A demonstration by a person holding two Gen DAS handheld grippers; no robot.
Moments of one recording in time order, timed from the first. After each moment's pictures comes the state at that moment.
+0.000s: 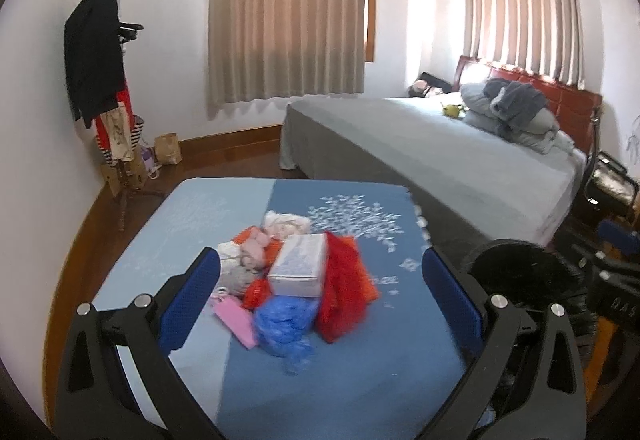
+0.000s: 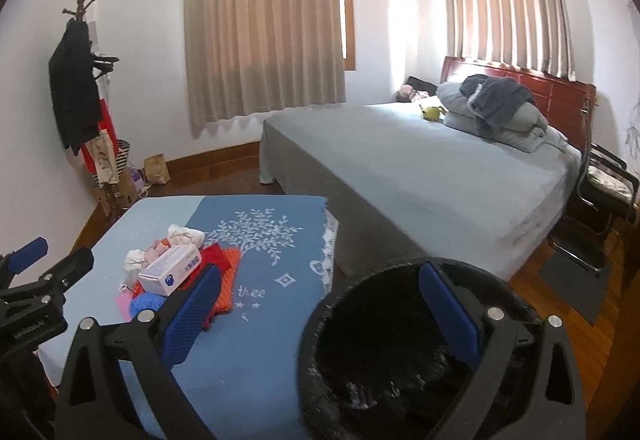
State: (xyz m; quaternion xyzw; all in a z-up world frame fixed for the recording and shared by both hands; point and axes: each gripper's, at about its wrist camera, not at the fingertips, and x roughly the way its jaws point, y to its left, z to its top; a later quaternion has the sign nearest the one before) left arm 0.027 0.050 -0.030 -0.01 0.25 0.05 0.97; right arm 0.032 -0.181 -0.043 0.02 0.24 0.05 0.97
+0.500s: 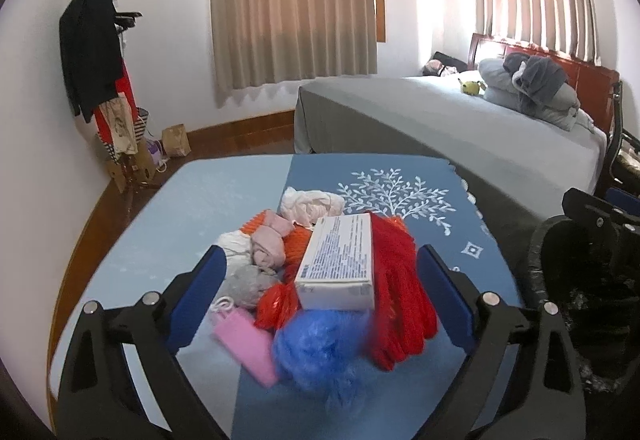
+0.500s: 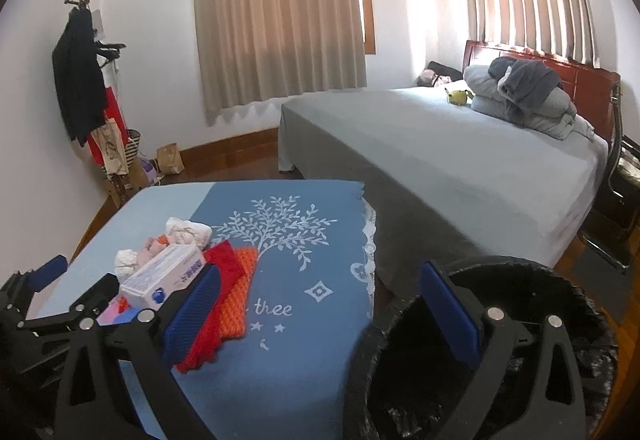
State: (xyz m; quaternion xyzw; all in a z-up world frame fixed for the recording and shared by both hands) left arm 0.105 0.081 -0.103 0.01 0.28 0.06 0.96; right arm 0.112 -0.141 -0.093 0.03 0.26 0.08 0.96
